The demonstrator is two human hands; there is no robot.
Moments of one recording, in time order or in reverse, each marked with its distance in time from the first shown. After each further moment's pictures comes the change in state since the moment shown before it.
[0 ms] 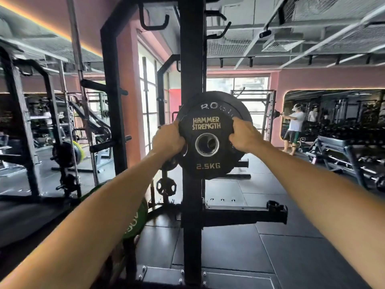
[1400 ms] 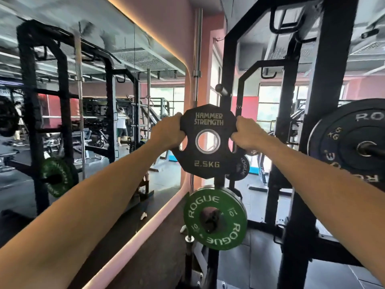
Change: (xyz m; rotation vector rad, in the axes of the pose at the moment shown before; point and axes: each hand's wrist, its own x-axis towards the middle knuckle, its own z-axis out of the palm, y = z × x) left_hand -0.004 -0.507 -0.273 0.190 0.070 -0.098; right_hand 0.055 -0.523 0.225 0.129 -0.108 -0.258
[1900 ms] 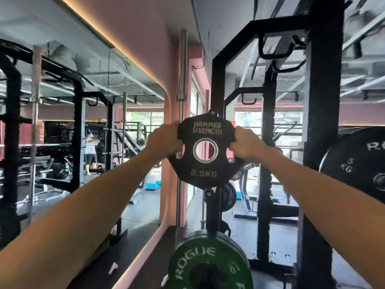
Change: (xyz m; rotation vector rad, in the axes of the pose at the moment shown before) left_hand 0.197 -0.056 0.068 -0.048 0.091 0.174; right_hand 0.171 0.021 0.033 -0.113 0.150 0.038
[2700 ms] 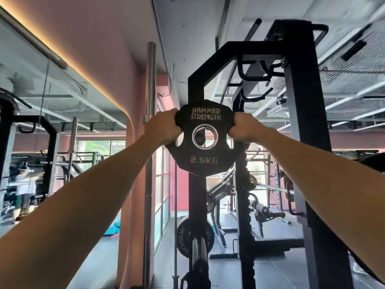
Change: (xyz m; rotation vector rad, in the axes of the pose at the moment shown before) left_hand 0.260 -0.032 0.102 -0.211 0.156 0.212; right_hand 0.230 0.070 0.013 -0.109 0.164 0.113
